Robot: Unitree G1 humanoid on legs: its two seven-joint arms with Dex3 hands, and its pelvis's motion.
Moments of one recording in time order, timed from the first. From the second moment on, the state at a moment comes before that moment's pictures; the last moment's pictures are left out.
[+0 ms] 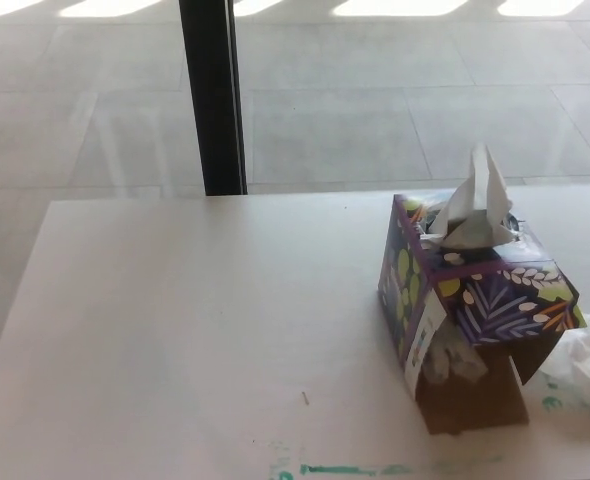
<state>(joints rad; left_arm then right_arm) 0.18 0.60 0.57 1.14 -0.26 -0.33 -0.42 -0.28 -1.04 -0.14 0.15 -0.70 0.00 0.21</state>
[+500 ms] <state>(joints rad) 0.14 0.59 0.57 1.07 -0.26 -0.33 -0.43 0.03 -0.56 -0.52 0.08 -0.54 -0.02 0.13</state>
